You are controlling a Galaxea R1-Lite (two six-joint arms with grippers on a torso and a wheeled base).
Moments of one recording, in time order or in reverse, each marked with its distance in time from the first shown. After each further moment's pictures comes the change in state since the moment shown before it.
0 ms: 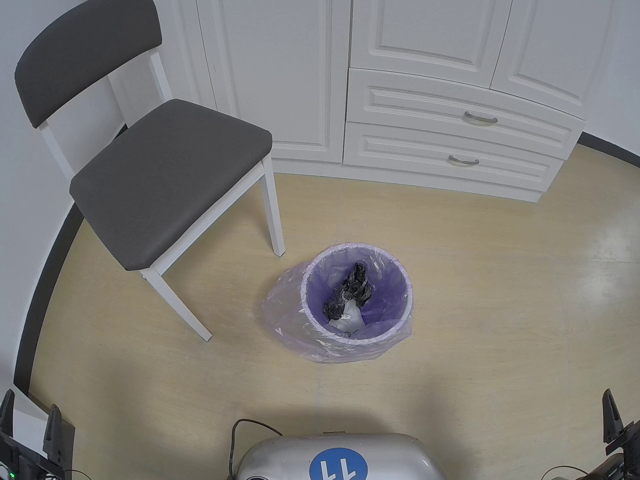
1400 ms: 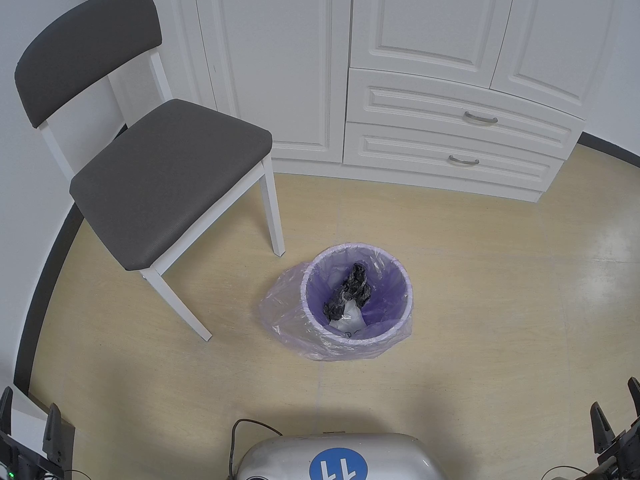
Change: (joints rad) left arm 0.000 0.002 0.001 -0.020 -0.008 0.031; right arm 0.000 0.002 0.000 0.067 0.091 0.064
